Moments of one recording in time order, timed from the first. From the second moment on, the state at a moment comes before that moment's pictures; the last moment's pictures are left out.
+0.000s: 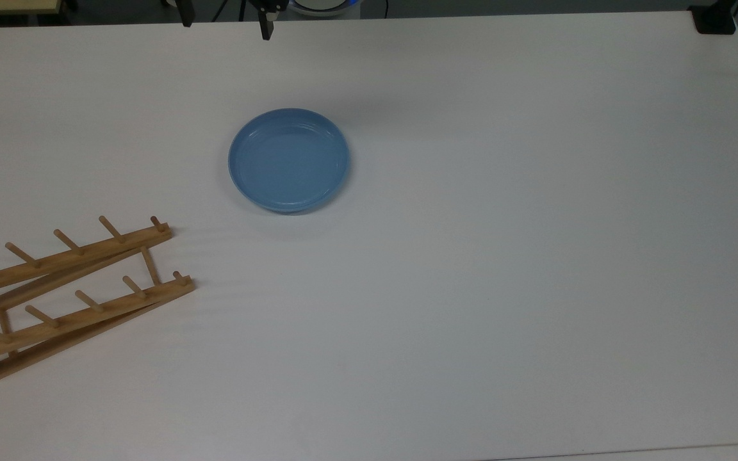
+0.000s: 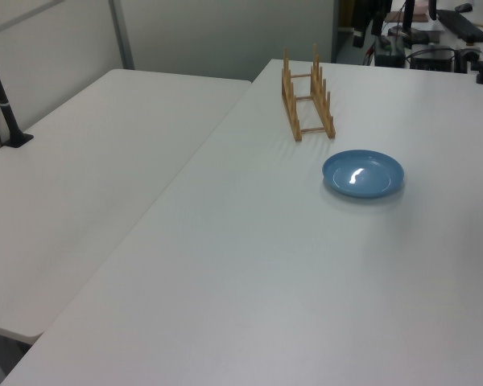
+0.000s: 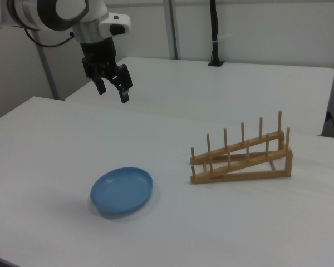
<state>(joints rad) -0.06 0.00 -0.03 -1.58 0.00 1.68 0.11</state>
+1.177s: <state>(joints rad) -0.07 0.00 -0.04 -1.65 -0.15 1.58 -0.41</state>
